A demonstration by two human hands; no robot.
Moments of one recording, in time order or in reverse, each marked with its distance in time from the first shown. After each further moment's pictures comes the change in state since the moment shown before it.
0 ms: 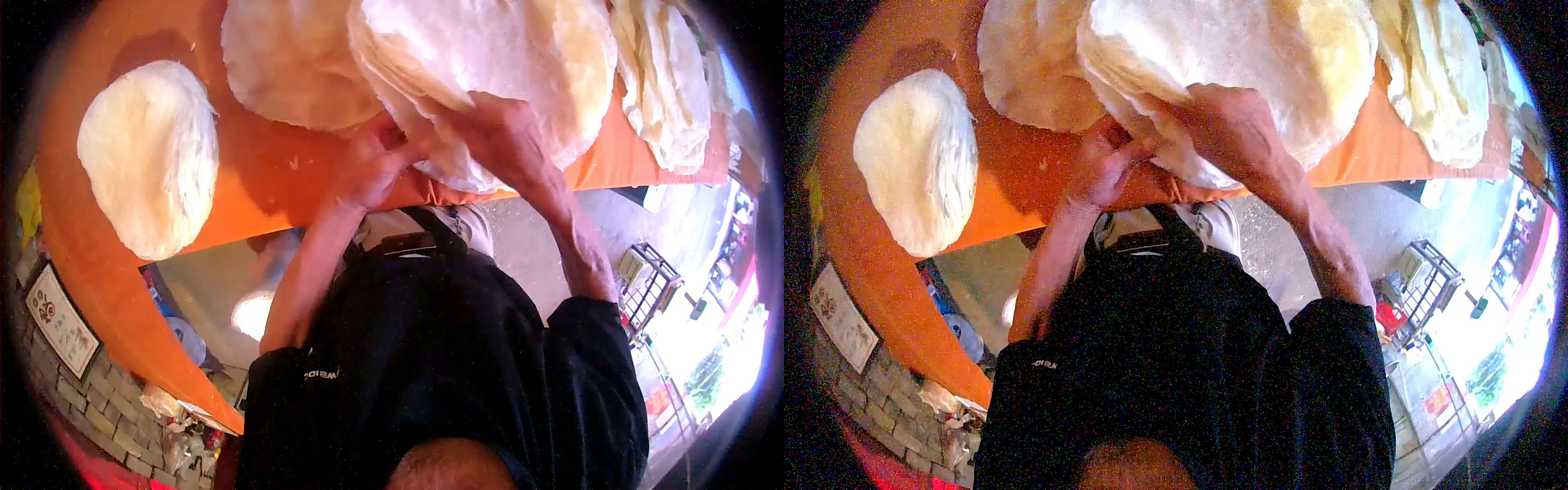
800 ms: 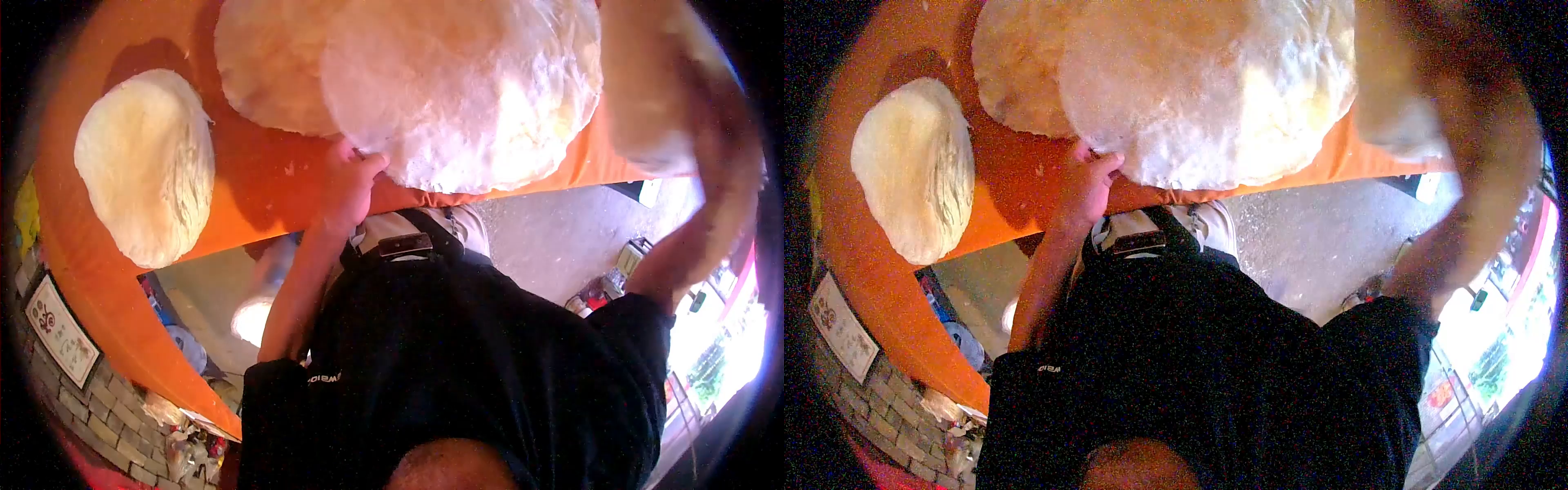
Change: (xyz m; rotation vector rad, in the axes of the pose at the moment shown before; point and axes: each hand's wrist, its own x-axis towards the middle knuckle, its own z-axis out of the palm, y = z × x) left_hand -0.017 -0.021 -0.038 0.256 0.361 -0.098; right_hand 0.003 -0.001 -0.221 -0.298 0.182 -0.063
